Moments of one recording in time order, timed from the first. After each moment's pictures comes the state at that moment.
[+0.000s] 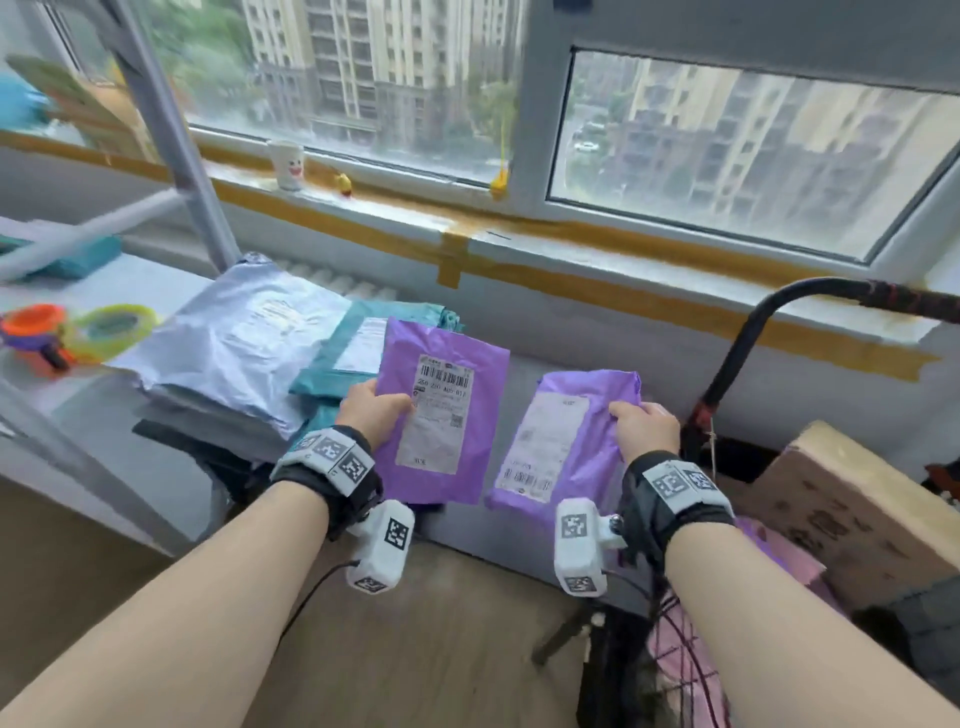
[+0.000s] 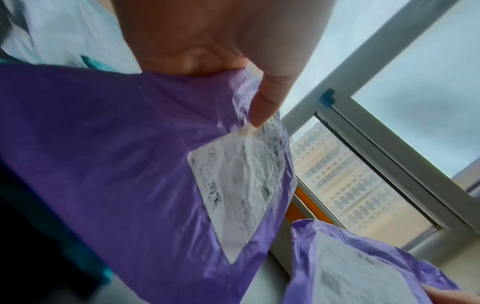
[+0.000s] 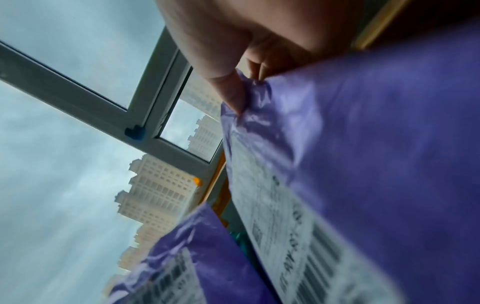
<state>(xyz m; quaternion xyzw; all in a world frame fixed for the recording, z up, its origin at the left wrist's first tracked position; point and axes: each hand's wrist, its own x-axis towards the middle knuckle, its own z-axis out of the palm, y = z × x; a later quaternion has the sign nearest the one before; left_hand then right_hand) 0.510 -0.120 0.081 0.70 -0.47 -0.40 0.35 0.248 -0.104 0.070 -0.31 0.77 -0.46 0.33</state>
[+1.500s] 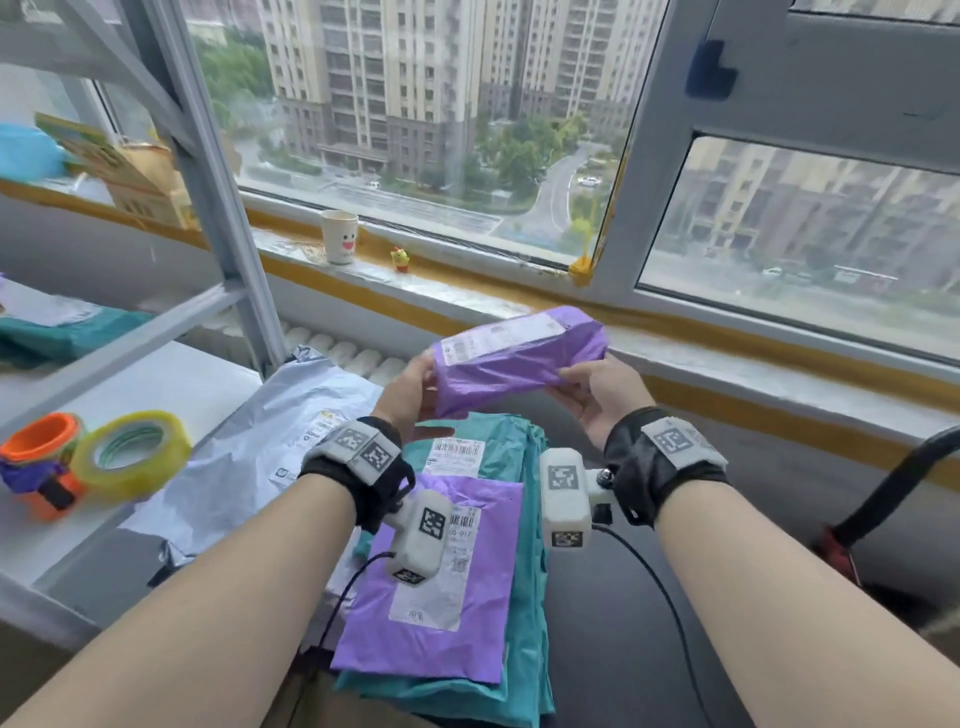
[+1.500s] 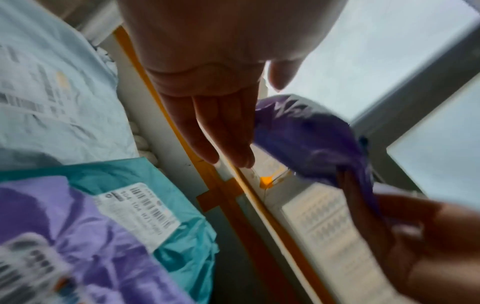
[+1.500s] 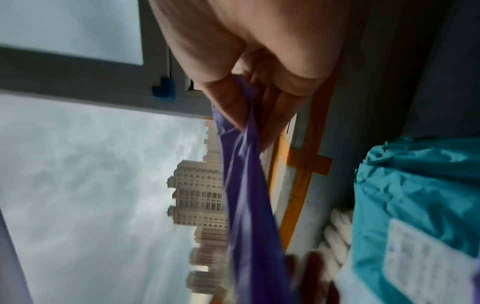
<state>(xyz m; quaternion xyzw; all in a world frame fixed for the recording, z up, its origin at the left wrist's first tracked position) 0.612 -0.333 0.121 0.55 -0.38 -0.61 0.44 0.423 -0.329 0.153 -0.26 0.51 -0.58 0.59</state>
